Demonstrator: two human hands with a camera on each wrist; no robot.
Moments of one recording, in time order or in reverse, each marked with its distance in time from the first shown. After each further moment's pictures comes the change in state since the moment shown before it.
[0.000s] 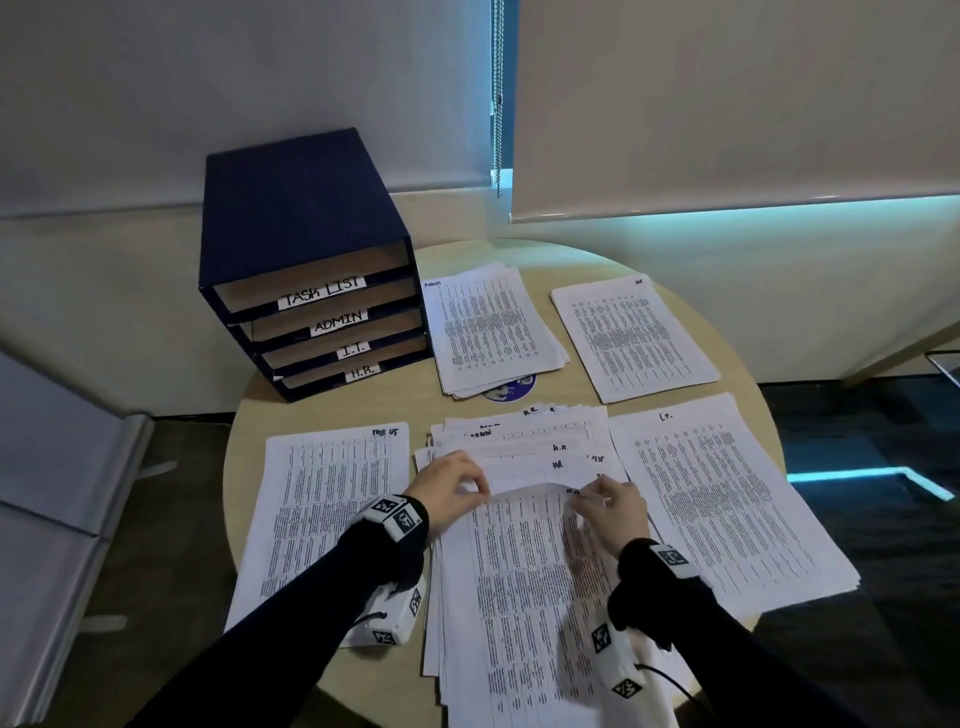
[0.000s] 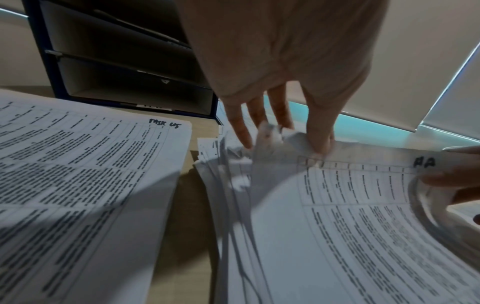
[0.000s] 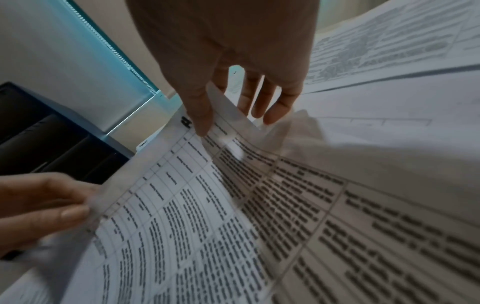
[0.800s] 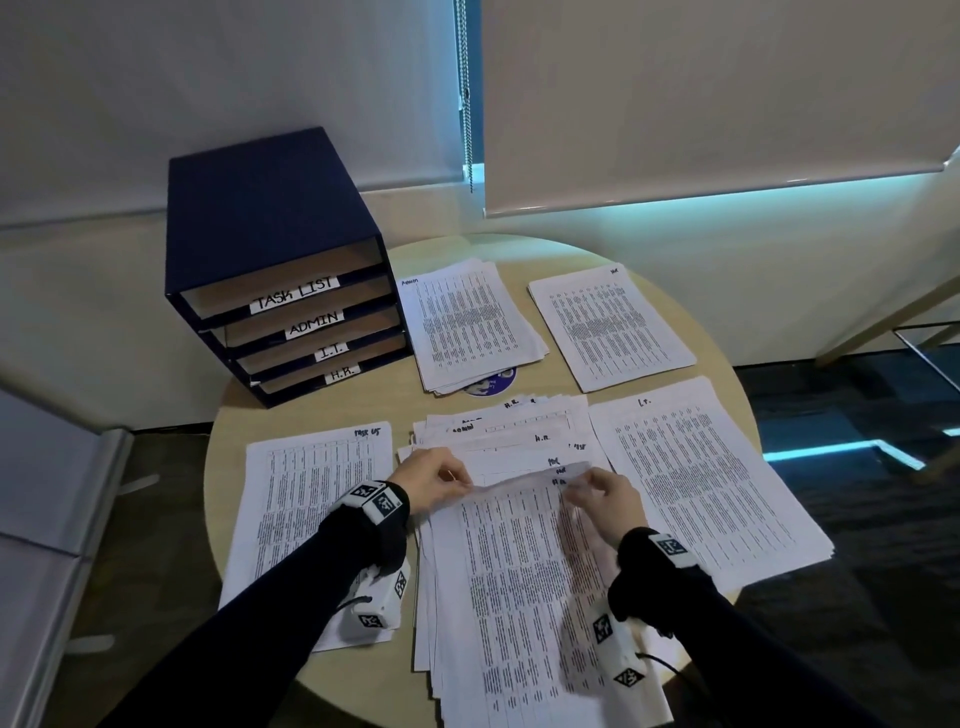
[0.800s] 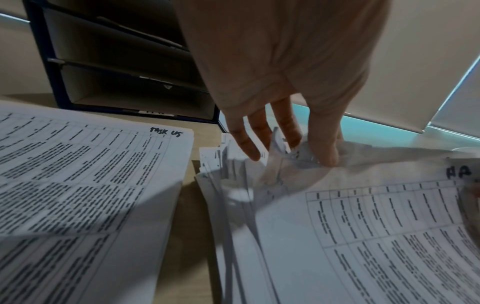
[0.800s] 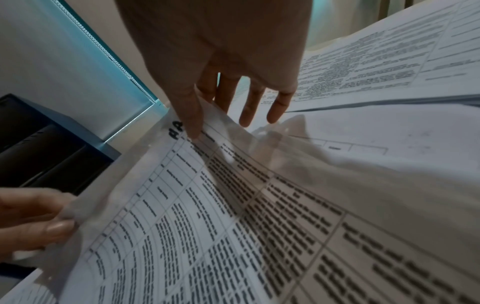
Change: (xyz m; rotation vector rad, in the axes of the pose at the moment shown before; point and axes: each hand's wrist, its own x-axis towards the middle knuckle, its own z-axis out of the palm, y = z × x) left_hand 0.008 0.003 -0.014 -0.031 -0.109 -0.041; right_hand -0.012 0.003 -0.017 0.084 -0.053 -0.027
